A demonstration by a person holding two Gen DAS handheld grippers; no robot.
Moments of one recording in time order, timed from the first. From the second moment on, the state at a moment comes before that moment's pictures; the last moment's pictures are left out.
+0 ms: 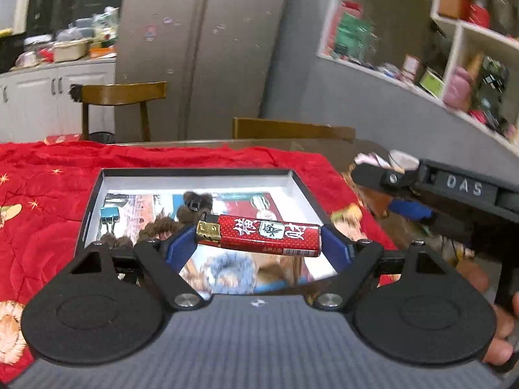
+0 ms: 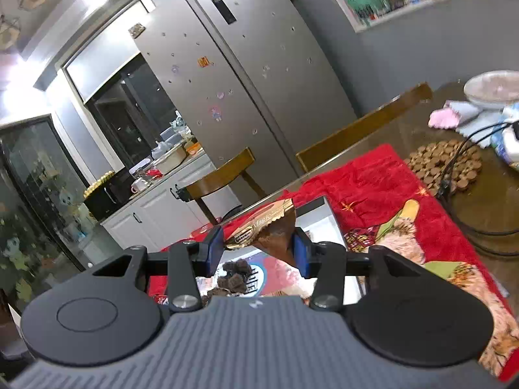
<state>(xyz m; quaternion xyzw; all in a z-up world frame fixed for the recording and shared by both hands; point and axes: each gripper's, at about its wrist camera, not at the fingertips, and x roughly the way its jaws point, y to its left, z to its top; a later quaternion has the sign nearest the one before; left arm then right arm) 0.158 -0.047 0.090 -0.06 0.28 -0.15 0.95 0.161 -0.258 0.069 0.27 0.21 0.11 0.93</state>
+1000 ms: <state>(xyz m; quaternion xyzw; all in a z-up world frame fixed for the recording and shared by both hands) 0.265 -0.062 0.008 -0.08 0.34 -0.12 0.93 0.270 -0.234 -0.002 0.28 0.34 0.08 0.89</state>
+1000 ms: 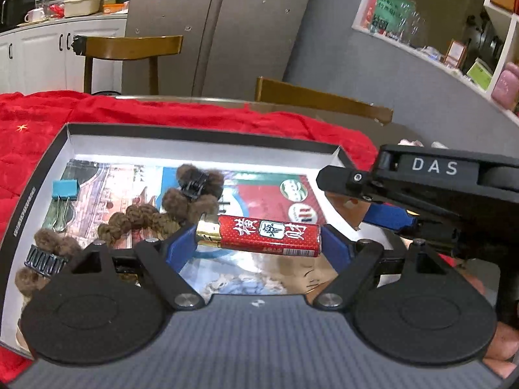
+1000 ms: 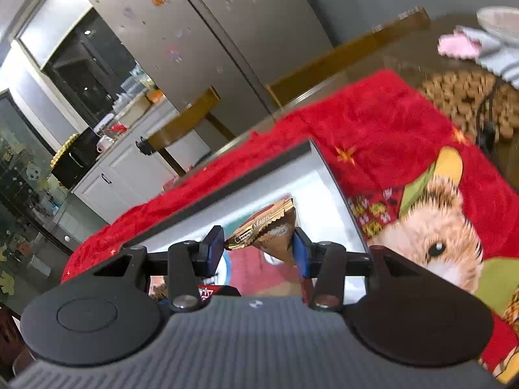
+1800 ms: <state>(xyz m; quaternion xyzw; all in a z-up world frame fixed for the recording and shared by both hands) 0.264 -0.068 -0.007 -0.05 0.34 -0.10 0.93 0.269 -0.222 -0.007 0.25 0.38 0.07 0.89</state>
